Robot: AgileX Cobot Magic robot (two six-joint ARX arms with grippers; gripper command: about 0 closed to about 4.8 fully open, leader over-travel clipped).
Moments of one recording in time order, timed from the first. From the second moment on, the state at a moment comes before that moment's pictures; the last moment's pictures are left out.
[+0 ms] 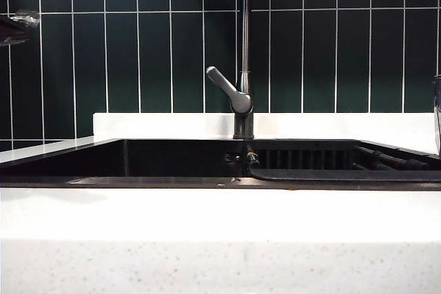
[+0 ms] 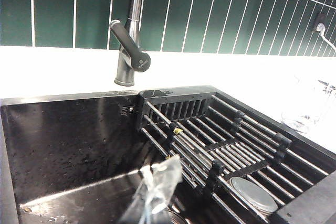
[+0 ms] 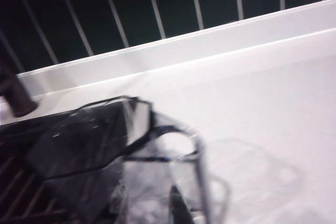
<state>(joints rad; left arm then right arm) -0.33 0.22 0.01 0.32 0.31 -0.15 -0.36 0.76 0.01 0.77 -0.36 0.25</state>
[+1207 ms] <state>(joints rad) -0.33 0.21 0.01 0.37 0.17 -0.12 -0.33 0.00 0.01 0.08 -0.25 0.18</state>
